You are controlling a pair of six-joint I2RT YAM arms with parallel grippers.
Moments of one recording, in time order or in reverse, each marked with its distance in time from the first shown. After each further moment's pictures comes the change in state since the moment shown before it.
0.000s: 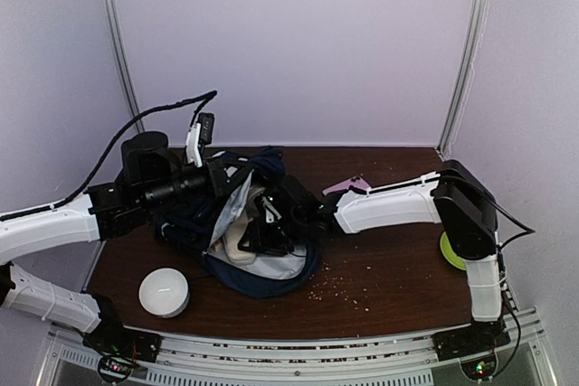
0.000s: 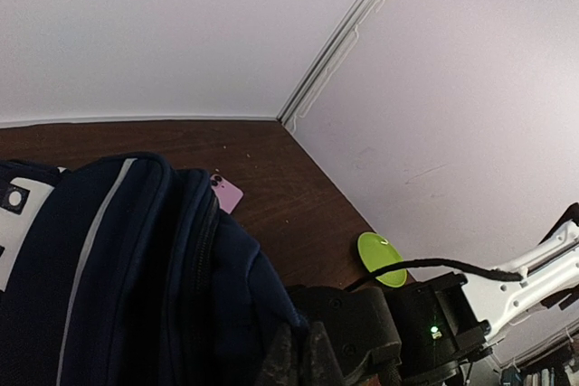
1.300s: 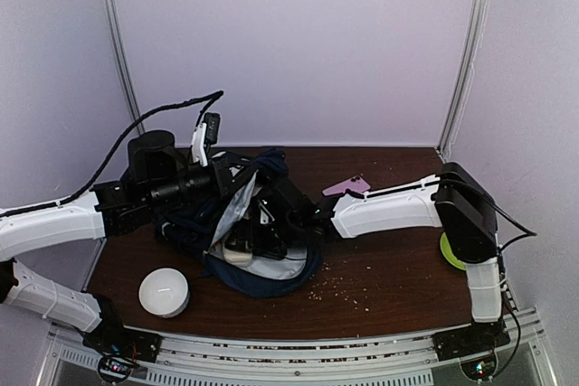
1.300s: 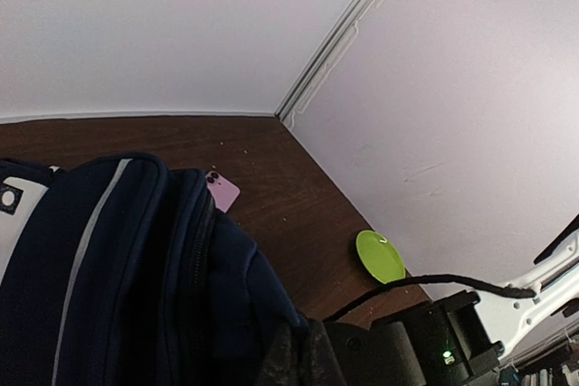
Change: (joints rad) left arm -0.002 0.041 0.018 0.014 0.009 -0.008; right arm 0.032 -0.010 0.014 0.031 0.020 0.082
